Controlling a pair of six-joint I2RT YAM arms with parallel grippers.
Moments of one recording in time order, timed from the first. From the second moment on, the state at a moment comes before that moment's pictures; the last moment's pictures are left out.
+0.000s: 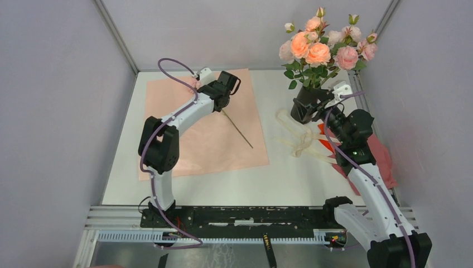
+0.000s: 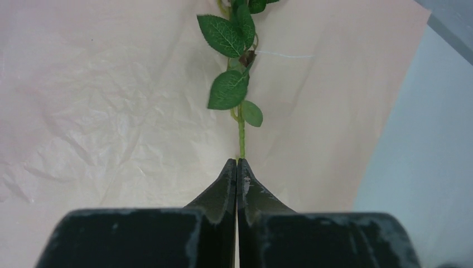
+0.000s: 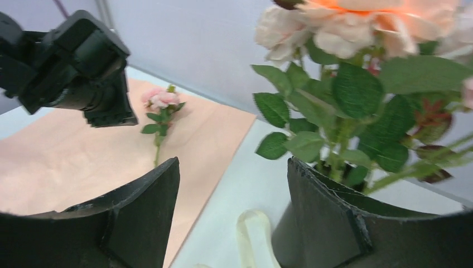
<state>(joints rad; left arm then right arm) -0.53 1.96 1.64 -0.61 -0.68 -1.00 0.15 0.85 0.72 0.31 -0.37 0.00</state>
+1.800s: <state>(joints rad) -0.34 1.71 1.24 -0.74 -0.70 -1.16 0.70 2.35 1.97 -0.45 -0.18 -0.19</state>
